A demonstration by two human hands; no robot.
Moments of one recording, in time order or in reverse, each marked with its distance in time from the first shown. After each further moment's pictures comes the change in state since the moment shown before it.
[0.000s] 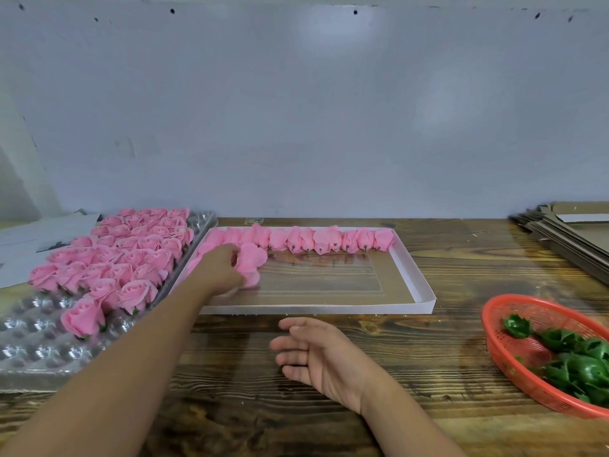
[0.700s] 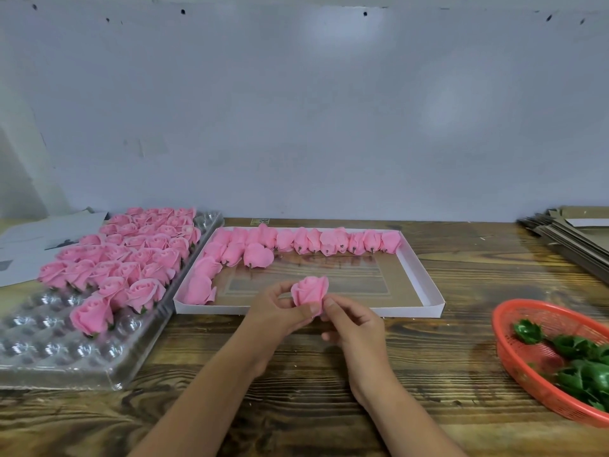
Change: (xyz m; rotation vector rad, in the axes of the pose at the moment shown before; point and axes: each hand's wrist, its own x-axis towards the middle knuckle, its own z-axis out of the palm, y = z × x) left_hand -0.094 0.046 0.062 -1.131 -0.293 -0.030; right_hand 0.004 0.000 -0.001 -0.157 0.504 -0.552
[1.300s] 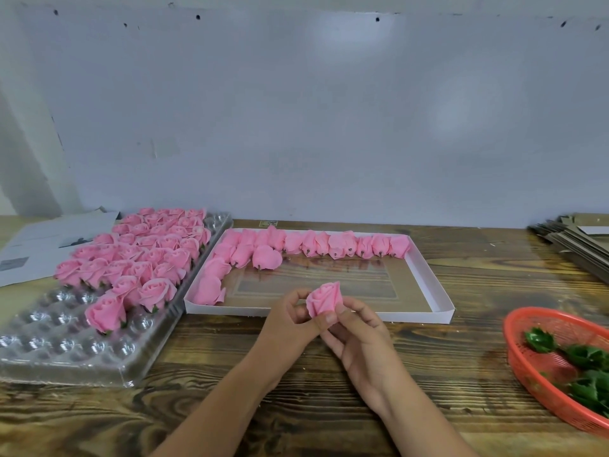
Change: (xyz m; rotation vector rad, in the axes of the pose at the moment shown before) left_hand -0.013 -0.009 0.011 0.124 -0.014 0.205; right_hand 0.003 0.000 -0.005 0.452 -0.166 0.255
